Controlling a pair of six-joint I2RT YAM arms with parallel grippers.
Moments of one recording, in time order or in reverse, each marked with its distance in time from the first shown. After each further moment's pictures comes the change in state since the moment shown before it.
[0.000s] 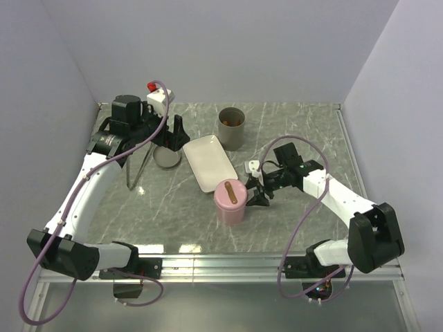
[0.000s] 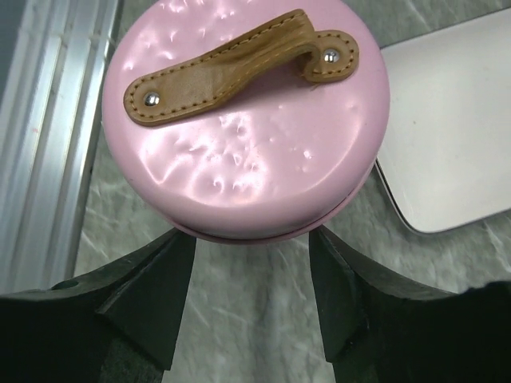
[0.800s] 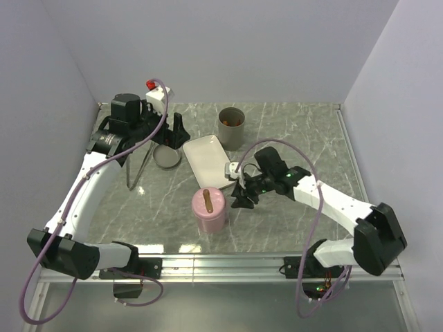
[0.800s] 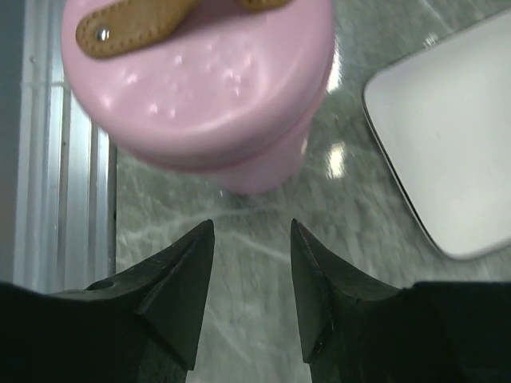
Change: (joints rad) left arm 0.002 0.006 0.011 0.013 -0.001 -0.015; right arm 0.248 -0.004 0.007 0.204 0.219 0.426
